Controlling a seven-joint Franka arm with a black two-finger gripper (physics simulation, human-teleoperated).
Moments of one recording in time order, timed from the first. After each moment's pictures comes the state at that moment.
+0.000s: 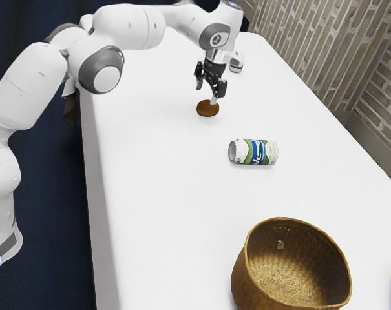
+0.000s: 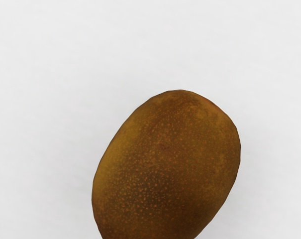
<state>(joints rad) 0.41 0.60 0.05 -1.10 0.01 1.72 0.11</state>
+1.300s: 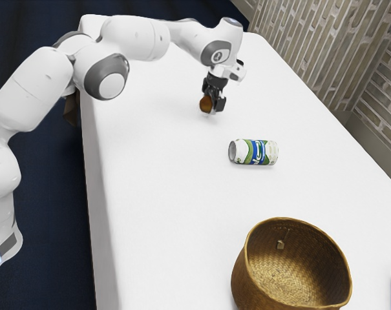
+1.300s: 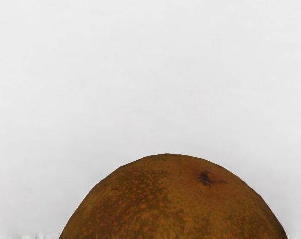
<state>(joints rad) 0.39 0.63 0.04 -1.11 0.01 1.84 0.31</state>
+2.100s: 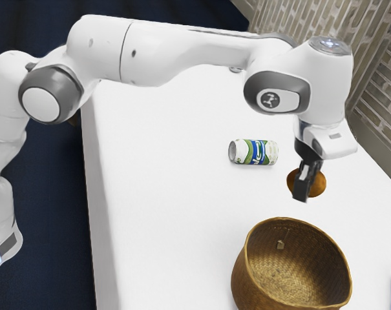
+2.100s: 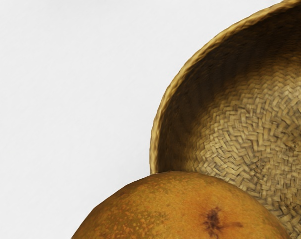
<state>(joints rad) -0.51 0.40 0.03 -1.10 0.07 1.79 0.33</state>
